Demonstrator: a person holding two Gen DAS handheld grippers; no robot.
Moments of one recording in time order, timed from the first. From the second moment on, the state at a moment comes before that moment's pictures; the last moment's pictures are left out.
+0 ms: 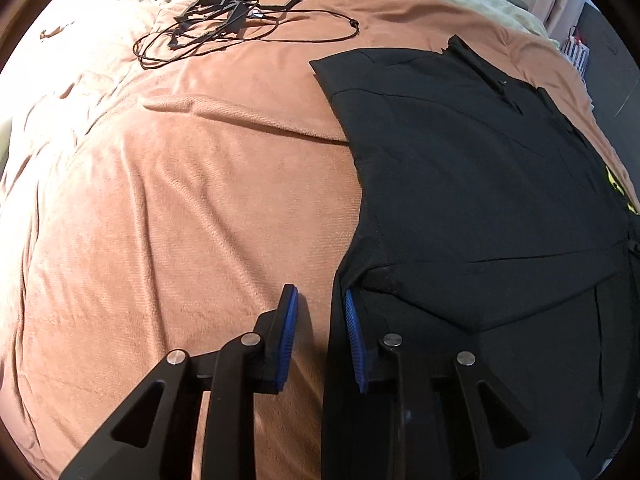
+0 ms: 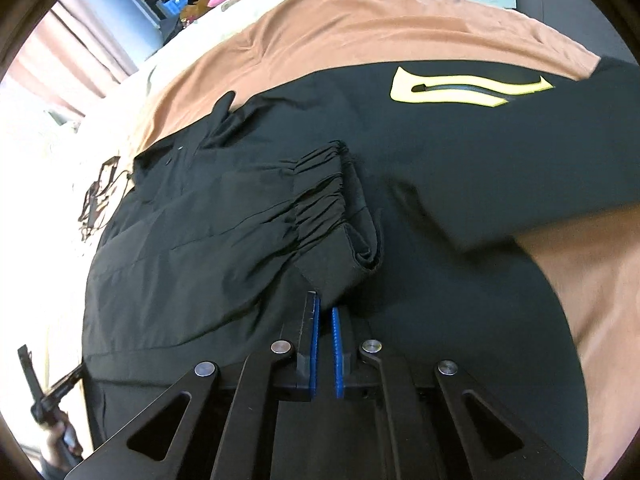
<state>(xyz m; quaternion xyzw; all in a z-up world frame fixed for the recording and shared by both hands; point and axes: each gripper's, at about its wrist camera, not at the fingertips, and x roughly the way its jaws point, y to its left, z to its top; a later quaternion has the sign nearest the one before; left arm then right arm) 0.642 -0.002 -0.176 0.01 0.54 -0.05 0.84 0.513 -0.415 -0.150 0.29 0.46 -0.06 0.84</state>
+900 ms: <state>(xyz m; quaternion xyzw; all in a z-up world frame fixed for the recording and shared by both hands) 0.614 -0.068 -0.105 -0.02 0.49 -0.12 0.86 0.373 -0.587 -0.044 0.29 0.35 -0.20 0.87</state>
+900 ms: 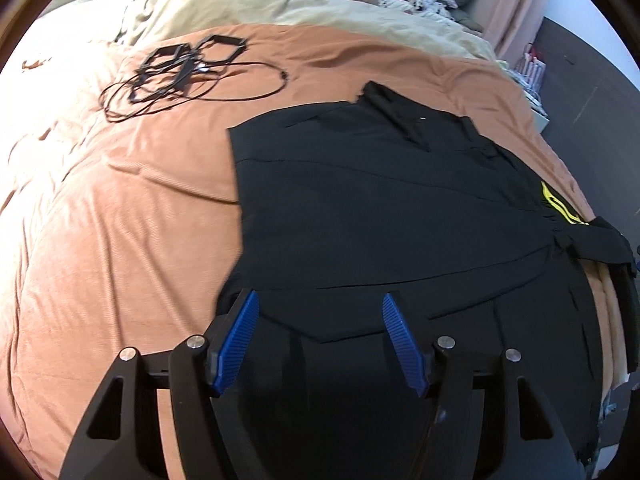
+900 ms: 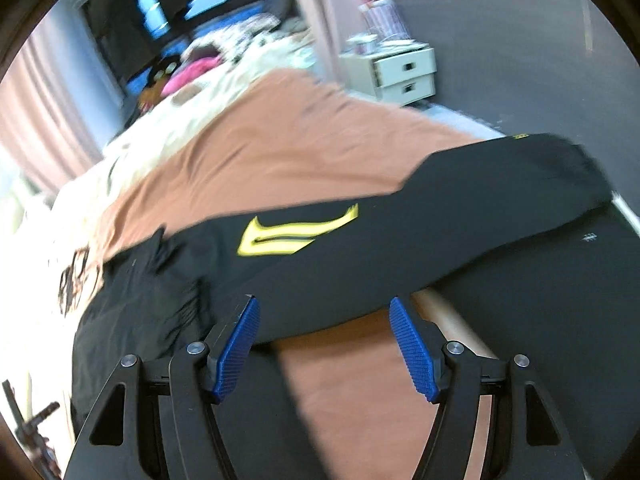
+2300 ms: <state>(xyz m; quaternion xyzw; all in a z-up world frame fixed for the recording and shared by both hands) 0.589 -0.062 -0.071 0.01 0.47 -0.10 0.88 0.445 -0.546 0.090 0.27 0.23 -0.11 0.93</state>
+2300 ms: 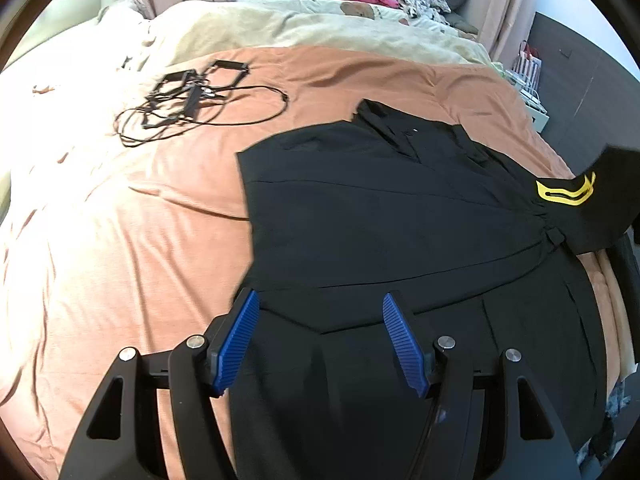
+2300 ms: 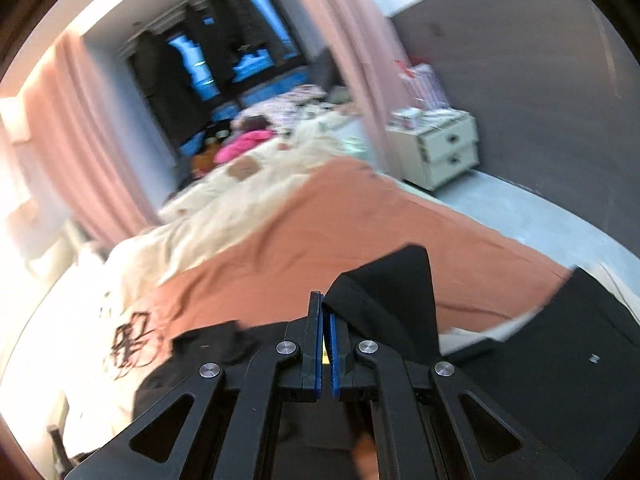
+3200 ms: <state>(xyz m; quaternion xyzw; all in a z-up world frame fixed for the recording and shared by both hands) 0.561 0.090 -0.086 -0.05 0.47 -0.03 0.88 0.596 -0.232 0.006 0.23 0.35 0.08 0.91</state>
